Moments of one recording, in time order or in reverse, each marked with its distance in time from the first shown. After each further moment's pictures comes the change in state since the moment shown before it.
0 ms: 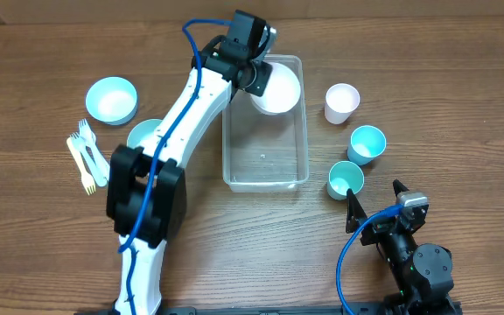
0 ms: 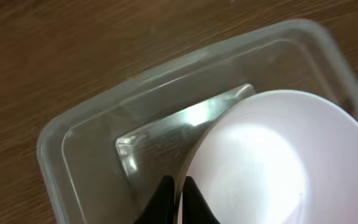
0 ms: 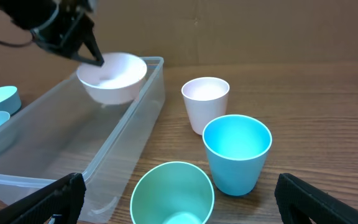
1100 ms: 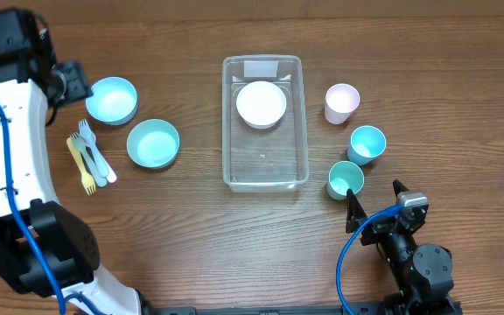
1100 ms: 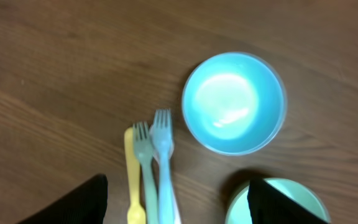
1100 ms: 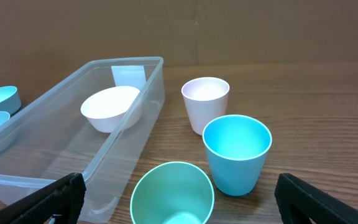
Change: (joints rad) left arm 0.719 -0.332 -0.168 -0.293 -0.046 -0.094; right arm 0.000 0.000 0.000 0.000 0.000 0.000
